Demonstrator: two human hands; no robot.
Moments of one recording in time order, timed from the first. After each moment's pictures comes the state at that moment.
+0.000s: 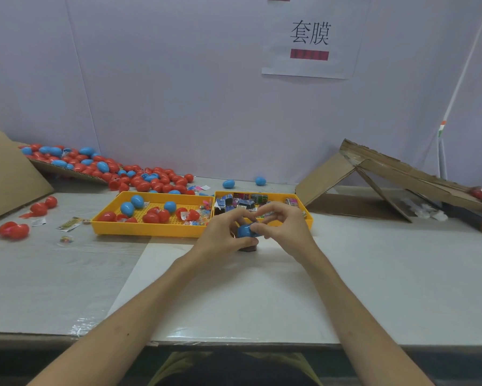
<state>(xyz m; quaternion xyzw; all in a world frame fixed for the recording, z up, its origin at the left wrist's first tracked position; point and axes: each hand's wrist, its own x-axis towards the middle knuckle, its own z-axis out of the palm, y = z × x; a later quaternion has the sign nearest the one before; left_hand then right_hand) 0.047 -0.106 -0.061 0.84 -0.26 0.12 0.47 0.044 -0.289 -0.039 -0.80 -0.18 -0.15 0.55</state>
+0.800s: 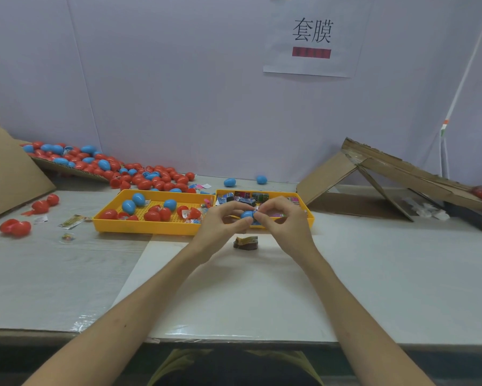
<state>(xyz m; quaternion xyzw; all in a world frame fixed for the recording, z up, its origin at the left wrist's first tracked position) 0.045 -0.106 -0.051 0.74 -0.18 0.08 0.64 0.046 -0.285 -0.047 -0.80 -0.20 -0.25 0.51</state>
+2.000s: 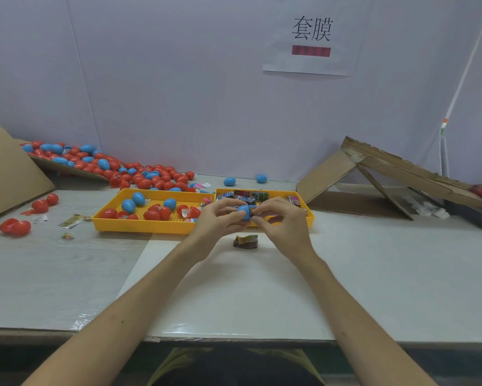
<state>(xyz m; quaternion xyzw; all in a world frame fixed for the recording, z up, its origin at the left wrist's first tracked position) 0.051 -0.101 -0.049 0.66 -0.12 0.00 0.74 0.044 -0.280 -0.049 -0.81 -0.23 -0.32 0.43</state>
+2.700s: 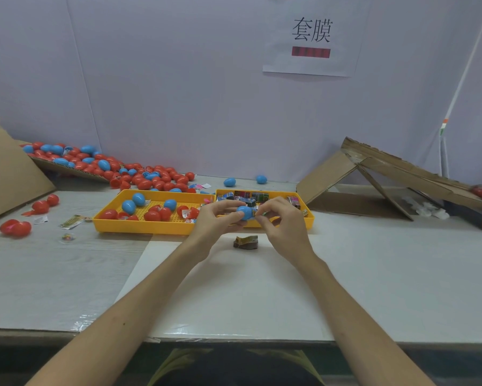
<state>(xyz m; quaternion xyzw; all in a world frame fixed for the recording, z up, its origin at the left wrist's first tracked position) 0.048 -0.102 -0.047 0.69 -0.10 0.04 0.72 0.047 -0.280 -0.051 -0.83 -0.22 -0.30 0.42</state>
